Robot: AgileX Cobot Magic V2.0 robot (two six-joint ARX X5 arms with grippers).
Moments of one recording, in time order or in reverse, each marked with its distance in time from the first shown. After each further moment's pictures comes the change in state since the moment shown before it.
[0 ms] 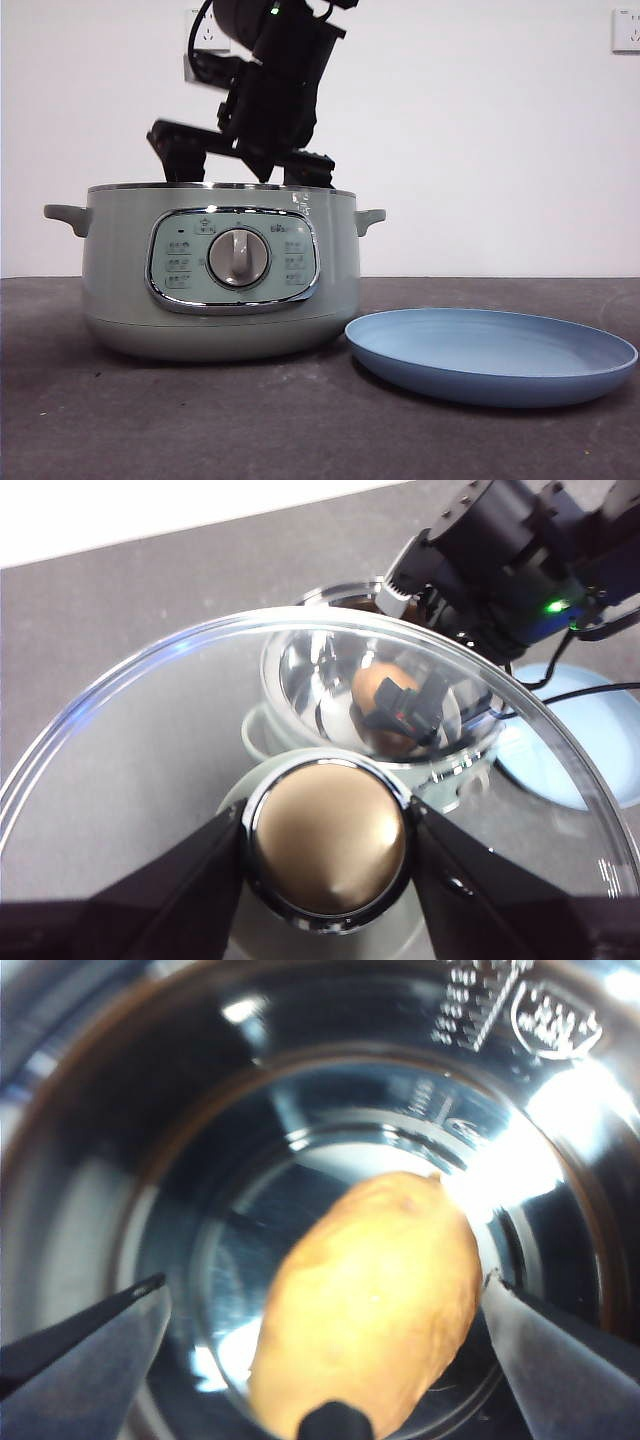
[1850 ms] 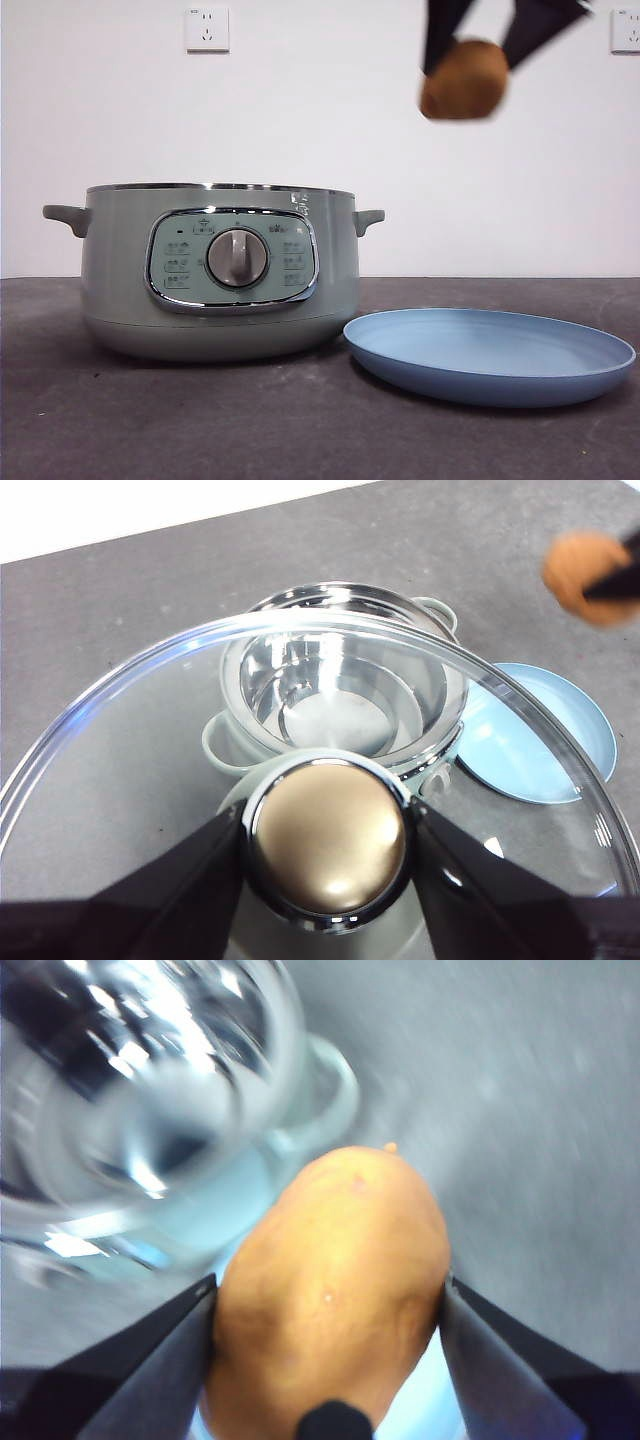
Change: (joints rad) left arm 0.000 0.000 0.000 0.010 0.074 0.009; right arm -0.244 -0.768 -0.498 -0.171 0.004 -0.019
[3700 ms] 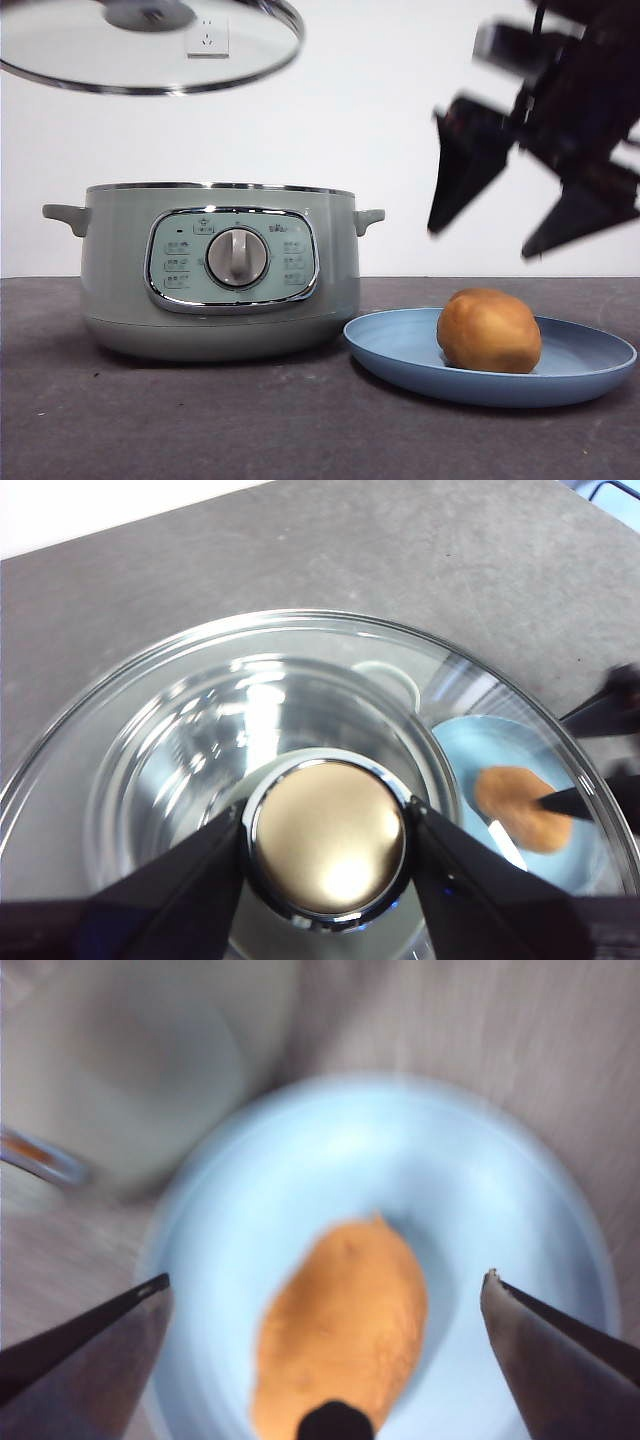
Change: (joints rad) left arm -0.116 0.520 0.000 0.469 0.123 0.018; right arm -0.086 -0.060 -0.531 0.487 -0.181 0.080
